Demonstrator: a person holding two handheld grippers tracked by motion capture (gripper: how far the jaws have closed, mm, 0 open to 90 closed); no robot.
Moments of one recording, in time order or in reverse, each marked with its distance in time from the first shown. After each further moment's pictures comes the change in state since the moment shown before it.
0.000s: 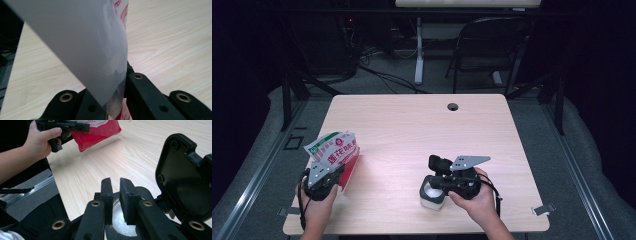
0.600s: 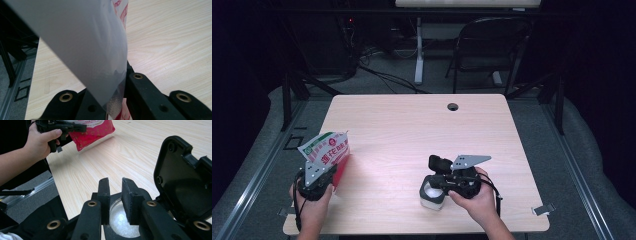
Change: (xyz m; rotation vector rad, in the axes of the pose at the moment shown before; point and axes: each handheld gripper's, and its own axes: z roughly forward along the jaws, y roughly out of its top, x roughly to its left) left arm 0.010 -0.005 -0.003 0.029 0.094 0.016; right arm -0.002 0.001 0.000 -0.007 0.002 0.000
